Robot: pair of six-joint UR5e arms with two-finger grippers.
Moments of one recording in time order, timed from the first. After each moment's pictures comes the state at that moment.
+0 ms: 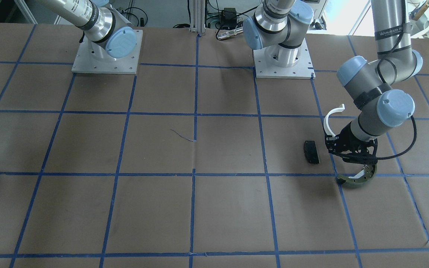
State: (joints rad) left arm -1.15 -1.84 -2.03 -0.94 1.66 0.54; right arm 0.69 -1.05 1.61 -2.15 -1.64 -1.04
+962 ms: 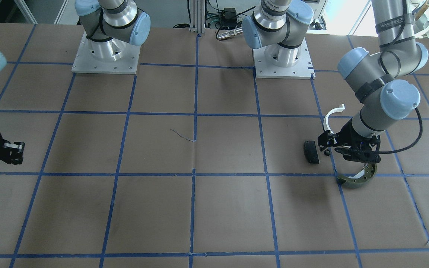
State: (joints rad) left arm -1.21 -1.78 -1.93 -1.08 1.61 0.50; right arm 1.23 -1.31 1.74 -1.99 -1.64 -0.34
